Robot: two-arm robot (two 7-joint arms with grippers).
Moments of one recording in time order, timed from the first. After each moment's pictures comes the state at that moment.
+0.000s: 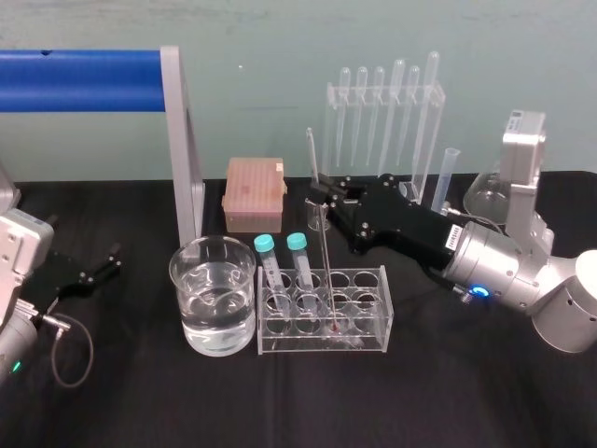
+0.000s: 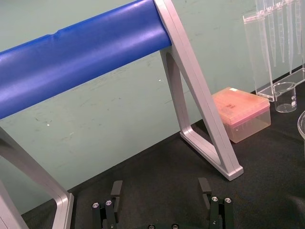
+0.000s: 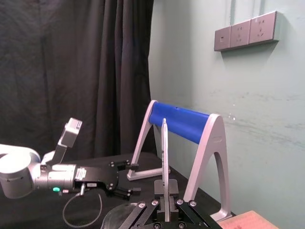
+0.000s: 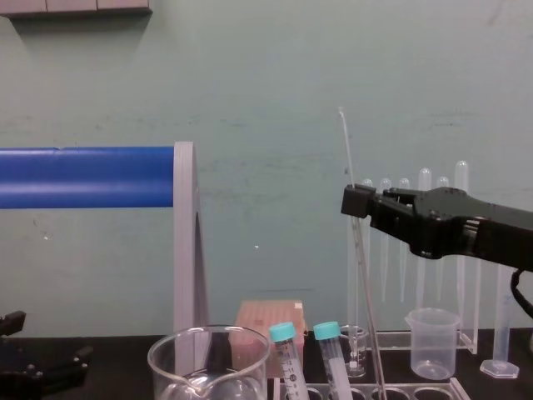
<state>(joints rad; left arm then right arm) -0.20 0.60 0.45 -1.41 -0.25 -0.12 0.03 0.38 0.51 -0.47 -1.44 0.64 -0.18 0.74</state>
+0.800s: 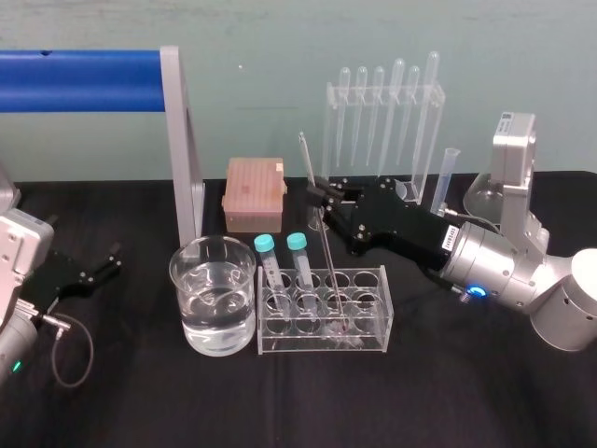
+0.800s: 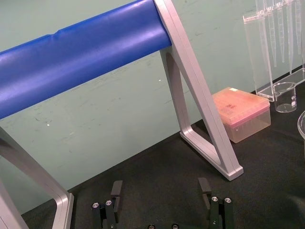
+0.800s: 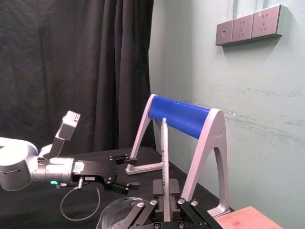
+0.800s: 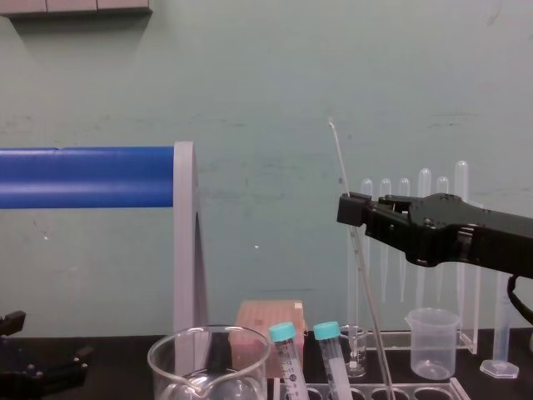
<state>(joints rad) -0.20 0.60 0.45 -1.41 -0.25 -0.12 0.03 0.39 0.50 -0.48 -1.43 0.62 -0.17 0.73</state>
